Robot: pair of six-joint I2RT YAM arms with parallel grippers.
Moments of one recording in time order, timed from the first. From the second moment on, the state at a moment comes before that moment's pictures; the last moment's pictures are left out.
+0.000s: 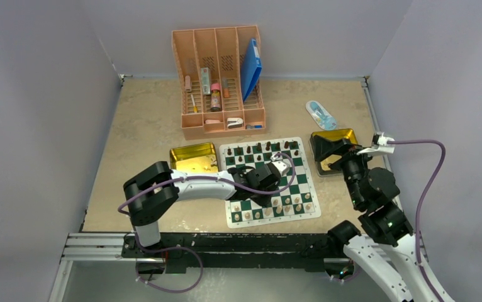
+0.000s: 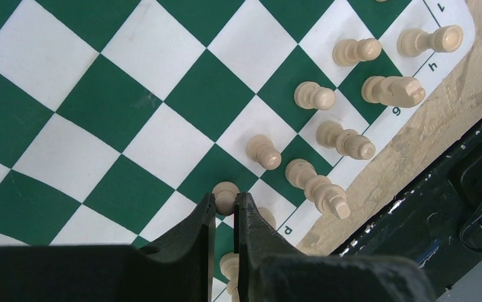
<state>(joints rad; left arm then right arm) -1.16 1.79 1.11 -0.27 -0.06 -0.50 0.51 0.41 0.73 -0.31 0.38 0.49</state>
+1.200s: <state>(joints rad) -1.17 1.82 1.13 -0.29 -0.11 -0.50 0.51 0.40 0.74 -0.30 0.37 0.46</state>
